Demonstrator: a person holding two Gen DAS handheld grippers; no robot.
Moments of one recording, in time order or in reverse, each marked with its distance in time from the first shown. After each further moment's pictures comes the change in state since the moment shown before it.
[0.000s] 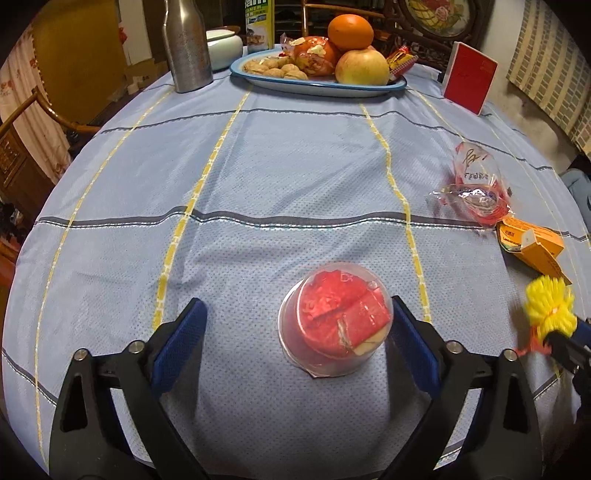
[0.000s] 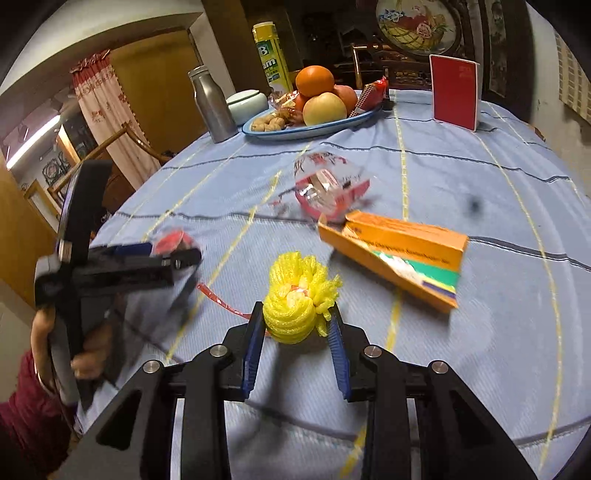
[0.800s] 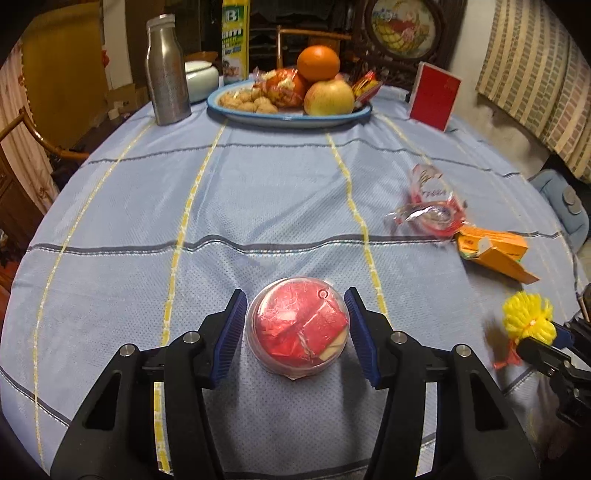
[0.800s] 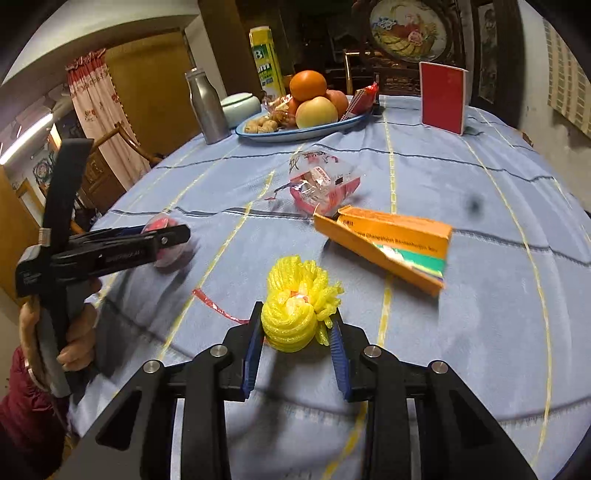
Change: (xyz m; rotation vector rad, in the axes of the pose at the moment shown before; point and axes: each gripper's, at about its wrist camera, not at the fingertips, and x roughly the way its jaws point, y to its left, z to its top) left arm -0.025 -0.009 -0.002 0.052 -0.115 -0.089; right arm -0.025 0.008 -0.019 0.030 -0.054 -0.045
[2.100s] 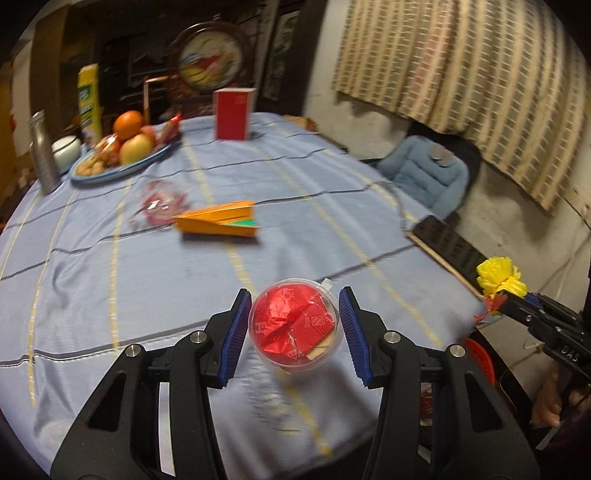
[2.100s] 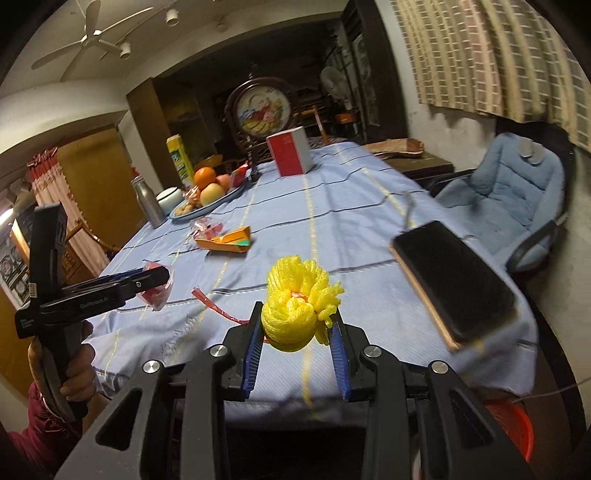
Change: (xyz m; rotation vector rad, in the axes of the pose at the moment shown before) left arm -0.125 -0.209 -0.082 0.266 -0.114 -0.359; right arm -0.231 -0.111 -0.156 0.275 -0.296 -0.202
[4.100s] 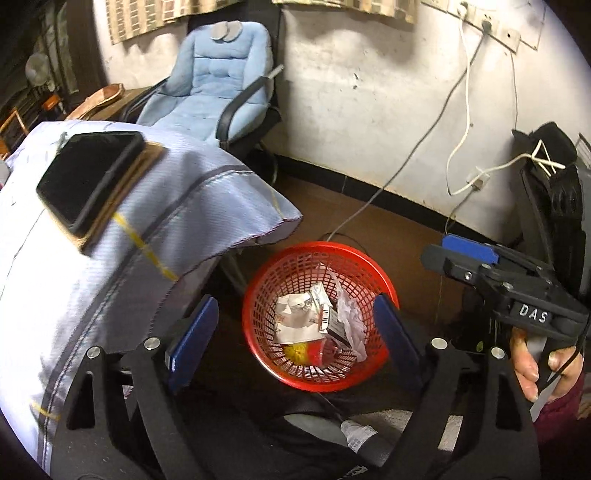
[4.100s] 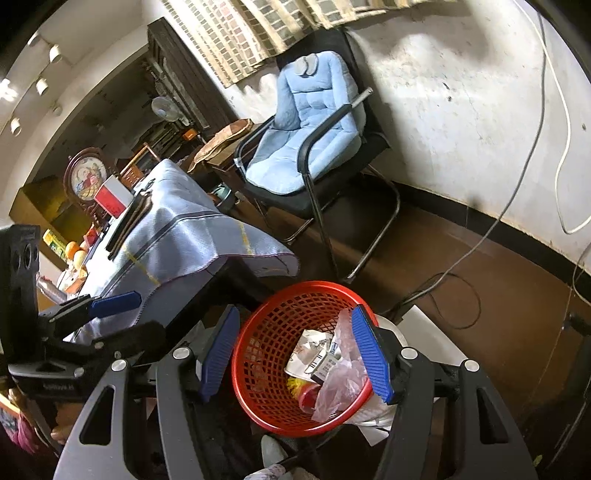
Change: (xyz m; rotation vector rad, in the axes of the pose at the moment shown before) left arm 0.126 -0.327 -0.094 0.531 0.341 -0.327; right arm -0.108 -0.252 -0.171 0.510 0.008 -0.302
